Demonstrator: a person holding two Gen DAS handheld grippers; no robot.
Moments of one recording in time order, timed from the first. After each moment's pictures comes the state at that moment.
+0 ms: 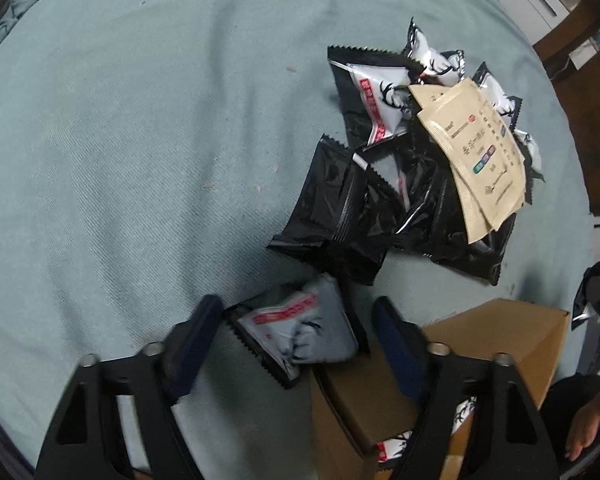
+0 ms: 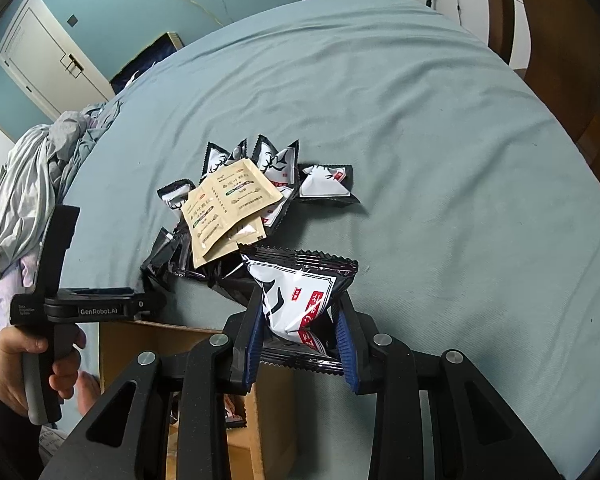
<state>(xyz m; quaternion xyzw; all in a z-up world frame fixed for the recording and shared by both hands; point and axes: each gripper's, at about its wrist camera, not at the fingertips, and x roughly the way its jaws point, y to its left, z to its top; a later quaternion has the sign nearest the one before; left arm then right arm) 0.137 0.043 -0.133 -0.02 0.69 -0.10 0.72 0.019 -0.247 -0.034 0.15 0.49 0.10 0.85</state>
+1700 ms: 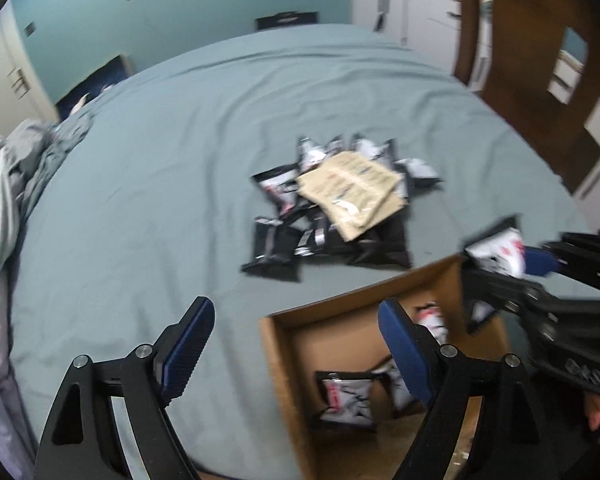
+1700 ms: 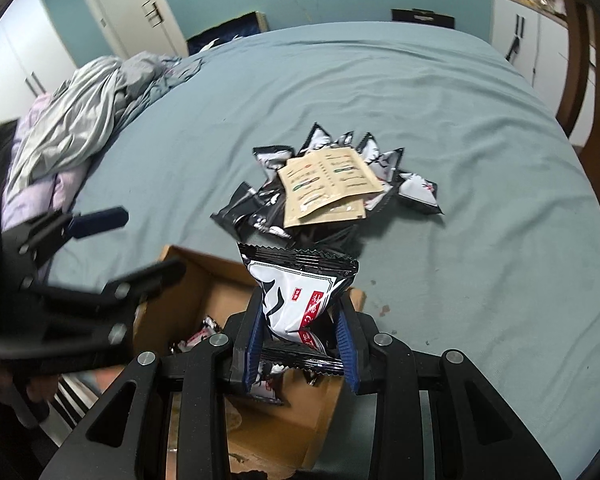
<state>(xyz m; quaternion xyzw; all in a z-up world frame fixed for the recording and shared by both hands) 0.024 0.014 -0.018 0.10 0.50 -0.10 0.86 -0.022 -0.196 -0.018 0.04 0.46 0.21 0.86</state>
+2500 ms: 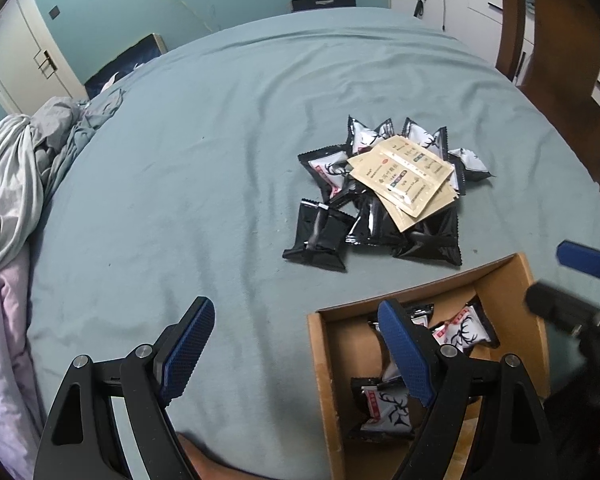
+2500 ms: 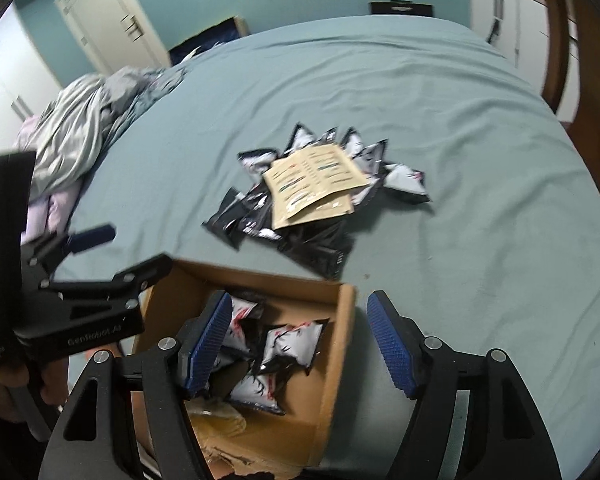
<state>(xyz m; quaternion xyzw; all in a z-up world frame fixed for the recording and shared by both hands) 0.037 0.030 -0.029 0.10 0.52 -0.04 0.85 -0.022 -0.206 -0.021 0.08 0.46 0.18 0.87</state>
